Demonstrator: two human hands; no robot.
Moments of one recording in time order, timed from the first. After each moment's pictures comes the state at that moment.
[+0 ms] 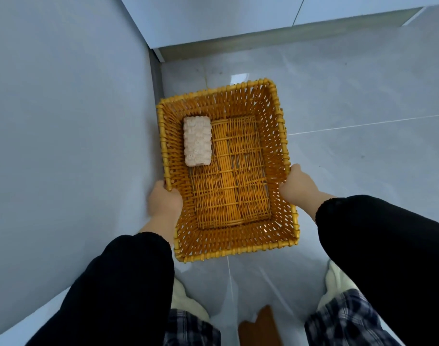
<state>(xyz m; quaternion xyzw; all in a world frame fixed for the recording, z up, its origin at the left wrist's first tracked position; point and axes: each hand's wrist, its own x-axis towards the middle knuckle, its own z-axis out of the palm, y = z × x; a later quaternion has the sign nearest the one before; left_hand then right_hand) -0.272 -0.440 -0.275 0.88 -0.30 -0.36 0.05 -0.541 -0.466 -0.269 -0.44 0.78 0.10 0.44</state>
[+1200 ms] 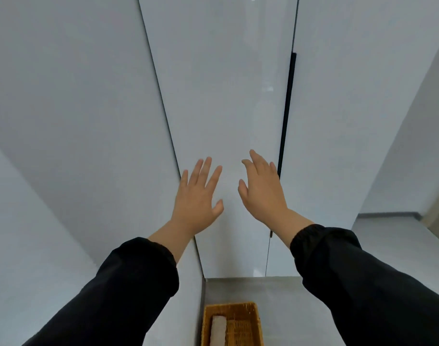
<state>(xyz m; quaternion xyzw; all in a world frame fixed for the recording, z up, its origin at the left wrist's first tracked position) -0.322 -0.519 0.540 0.59 -0.77 0.19 0.15 -0.503 -0.537 0.557 -0.78 0.53 -0.31 -0.04</state>
